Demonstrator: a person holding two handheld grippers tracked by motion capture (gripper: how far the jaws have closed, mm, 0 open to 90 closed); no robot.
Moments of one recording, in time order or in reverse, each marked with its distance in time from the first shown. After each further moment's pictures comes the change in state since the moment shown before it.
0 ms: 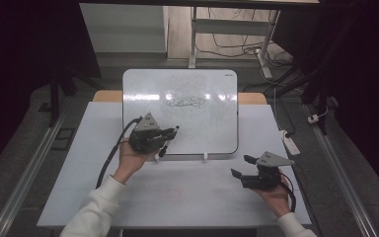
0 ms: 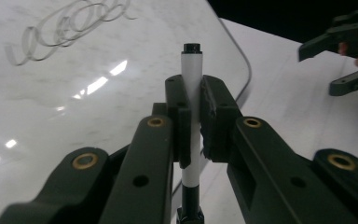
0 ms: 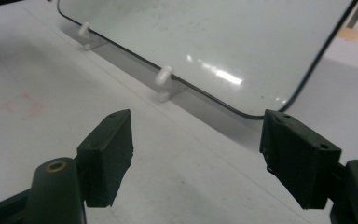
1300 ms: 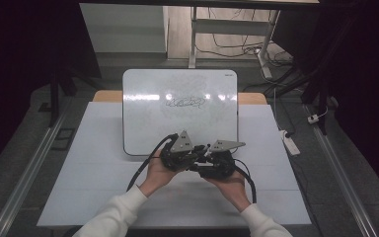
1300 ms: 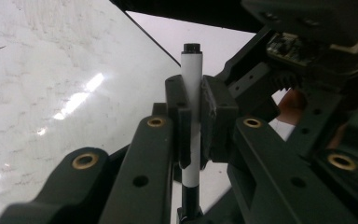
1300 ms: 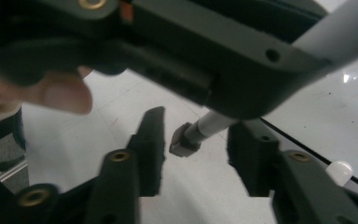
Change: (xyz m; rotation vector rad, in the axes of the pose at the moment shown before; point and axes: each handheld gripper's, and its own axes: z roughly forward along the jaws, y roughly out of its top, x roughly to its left) left arm -0.070 0.012 0.046 0.013 -0.080 0.152; right arm 0.074 0.068 0.080 0.076 0.262 0.106
